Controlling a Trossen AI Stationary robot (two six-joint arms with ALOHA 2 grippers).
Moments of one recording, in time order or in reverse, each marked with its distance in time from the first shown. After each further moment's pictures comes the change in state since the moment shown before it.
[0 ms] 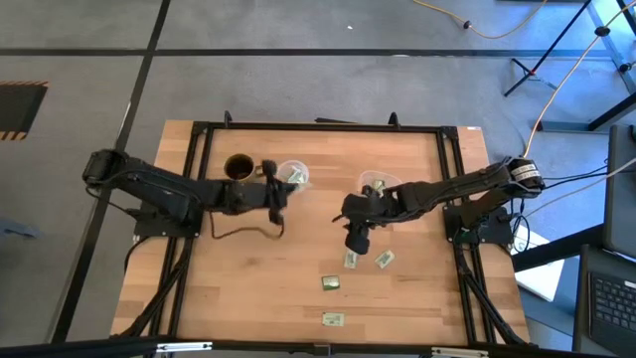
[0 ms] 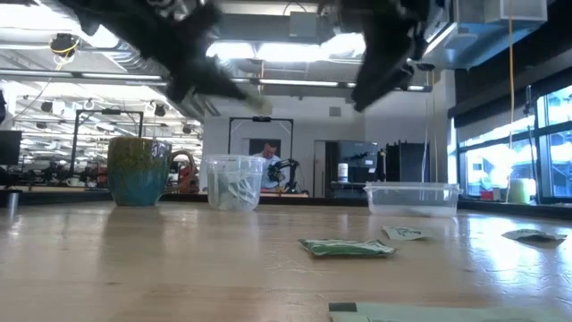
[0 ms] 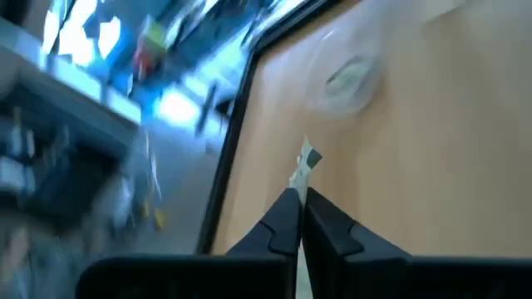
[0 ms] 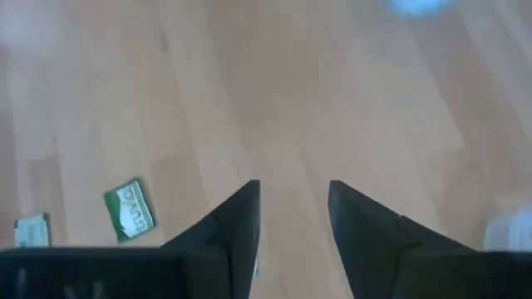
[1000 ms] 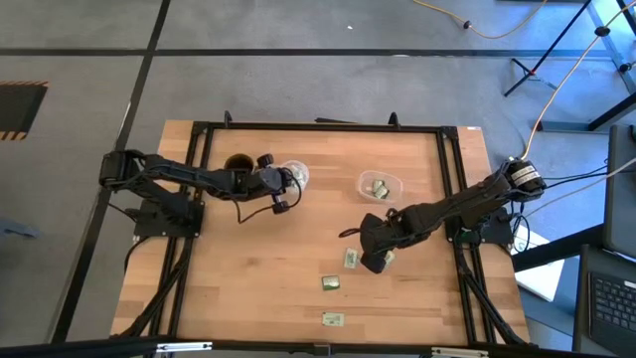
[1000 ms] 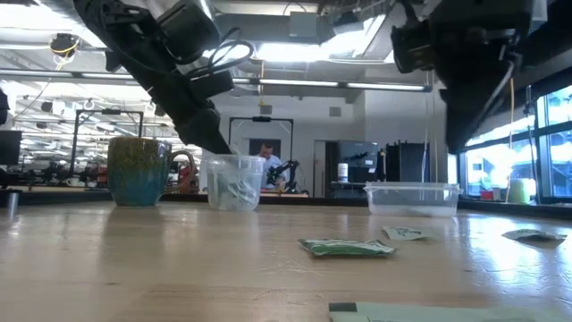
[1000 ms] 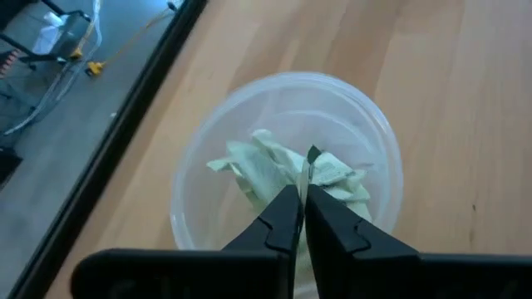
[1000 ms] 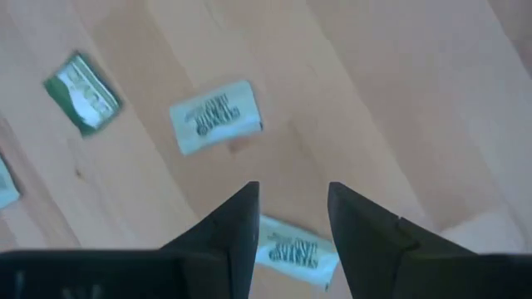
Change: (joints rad) left arm 0.224 0.158 0.002 -0.159 0.145 -0.428; right arm 0.169 0.006 -0.114 -0.184 -0.025 0.404
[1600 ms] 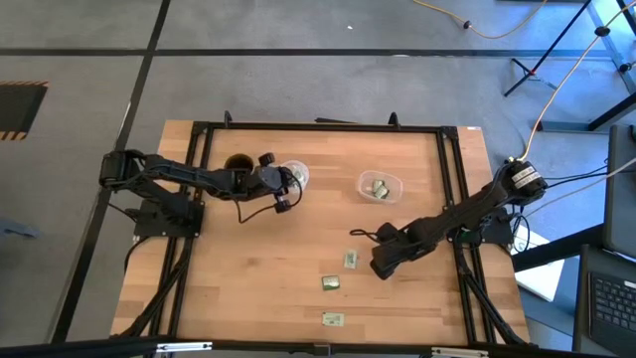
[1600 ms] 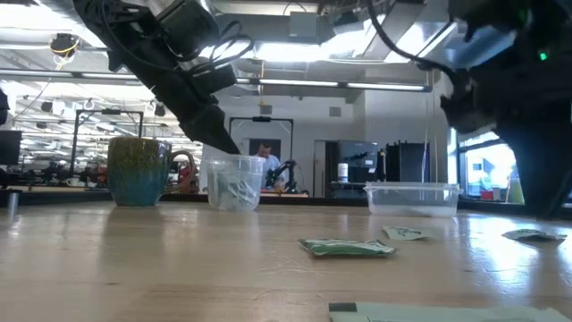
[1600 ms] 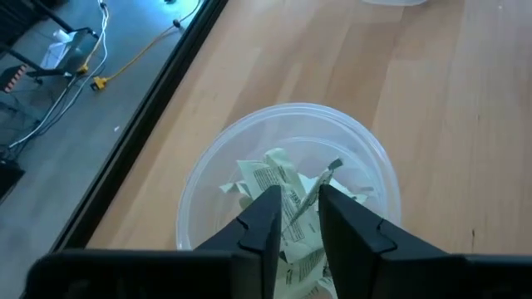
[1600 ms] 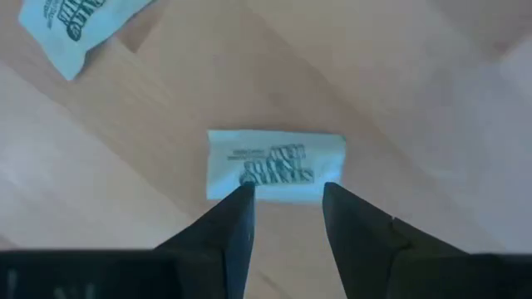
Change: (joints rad) left arm -0.002 0.000 0.000 0.058 -0.005 0.021; right arm 0.099 0.001 -0.223 0.115 -0.109 0.439
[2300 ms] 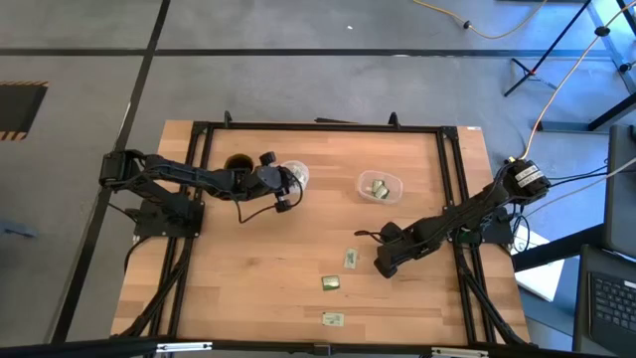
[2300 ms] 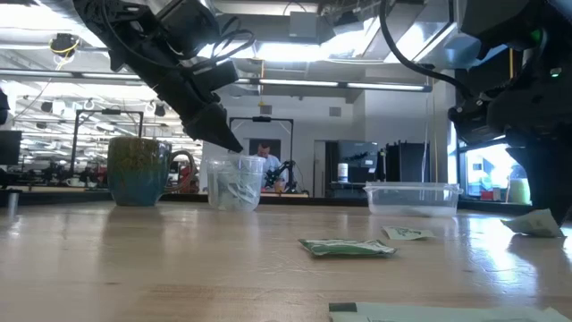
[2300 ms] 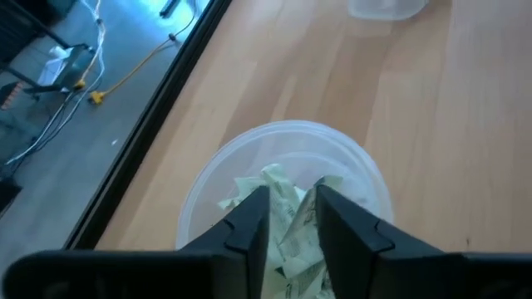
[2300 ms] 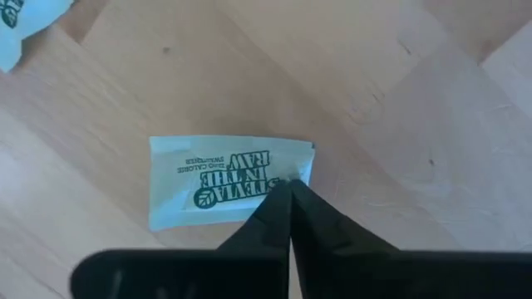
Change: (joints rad) left arm 0.000 -0.001 0.000 0.033 -0.003 0.050; right arm 0.000 -0.004 -0.124 0.104 0.031 -0.025
